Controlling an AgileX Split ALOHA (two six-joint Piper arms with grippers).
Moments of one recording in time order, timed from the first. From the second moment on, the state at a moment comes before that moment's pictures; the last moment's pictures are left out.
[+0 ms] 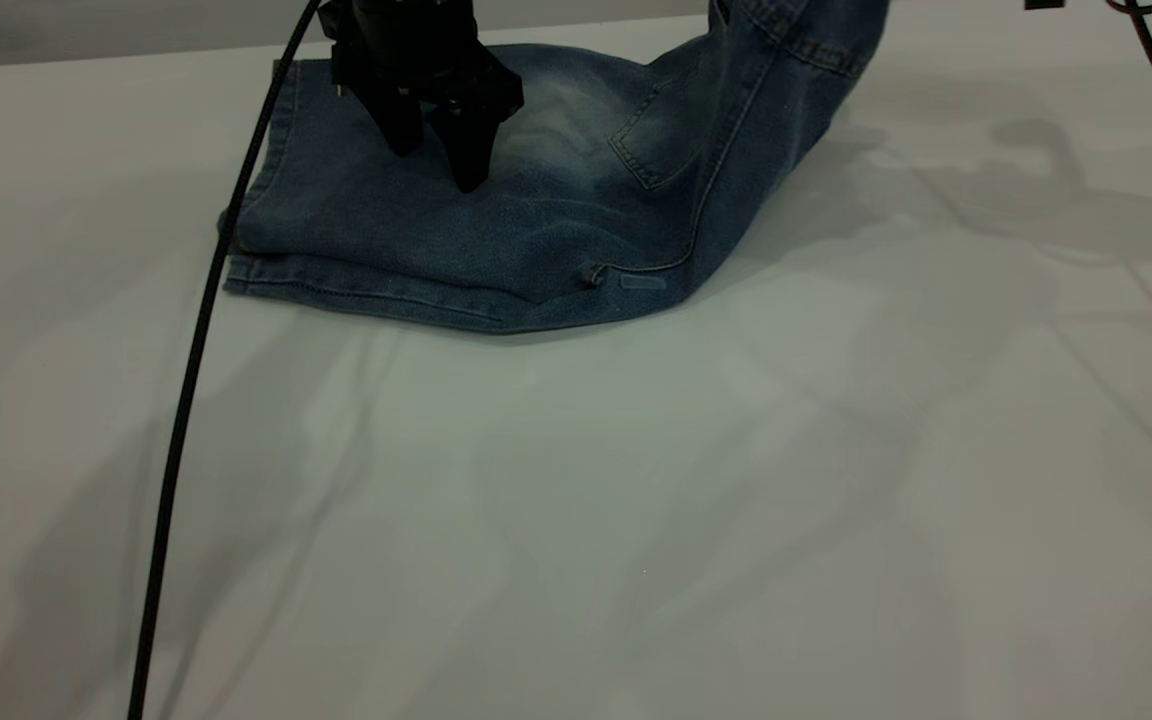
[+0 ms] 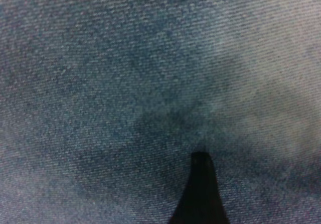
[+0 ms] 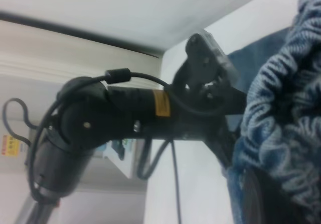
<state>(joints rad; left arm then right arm) -0.38 2.71 -2.40 0.07 1.22 0.25 -0.11 2.24 -1.31 1.68 1.22 -1.10</state>
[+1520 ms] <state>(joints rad) -0.38 2.63 -2.40 0.18 1.22 0.25 0.13 2.17 -1.46 1.68 1.22 -1.03</state>
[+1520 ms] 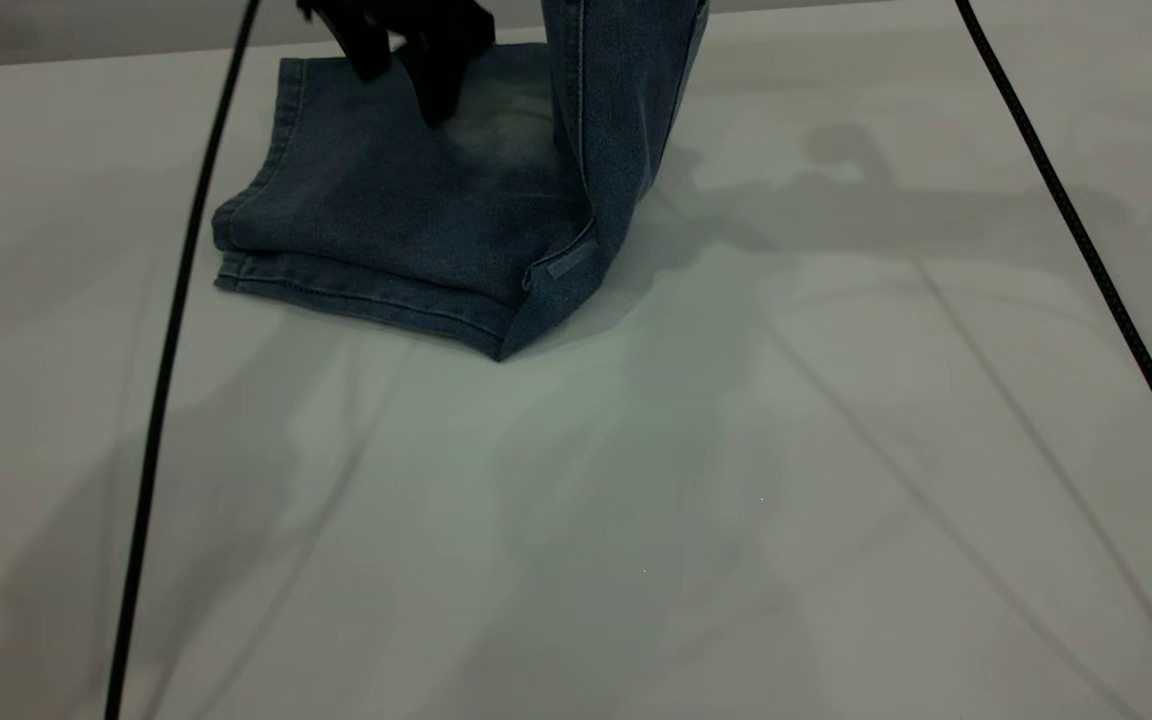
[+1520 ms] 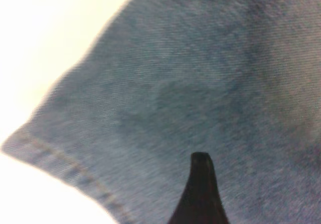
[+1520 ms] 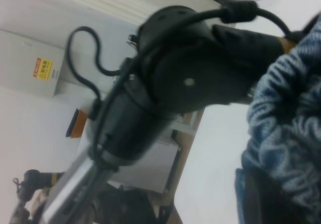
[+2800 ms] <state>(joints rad) -0.33 2.09 -2.40 0.28 1.22 0.24 0.34 2.30 -1.49 1.75 1.02 -1.17</state>
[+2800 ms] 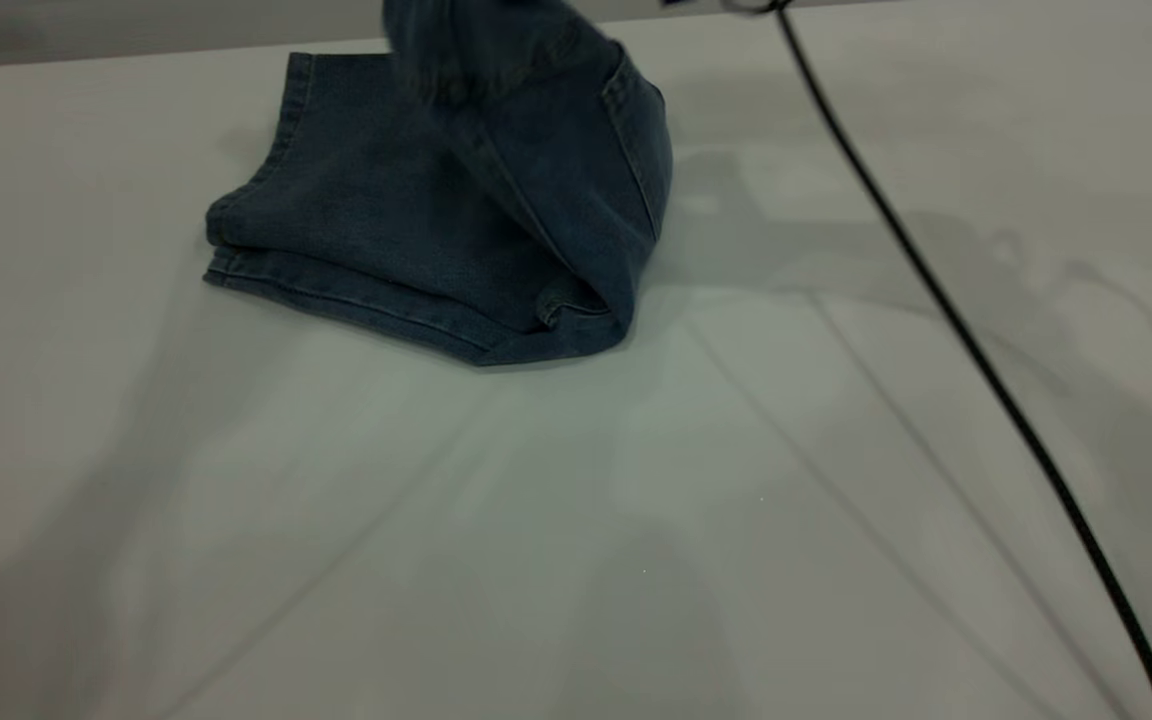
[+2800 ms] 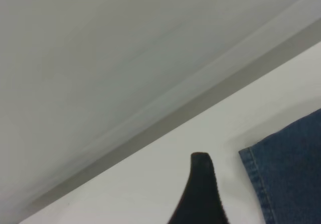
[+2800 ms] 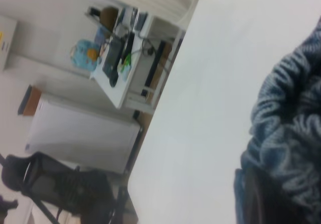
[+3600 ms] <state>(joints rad) -0.33 2.09 -2.40 0.28 1.22 0.22 0.43 2.51 -1.79 1.74 0.90 -1.04</state>
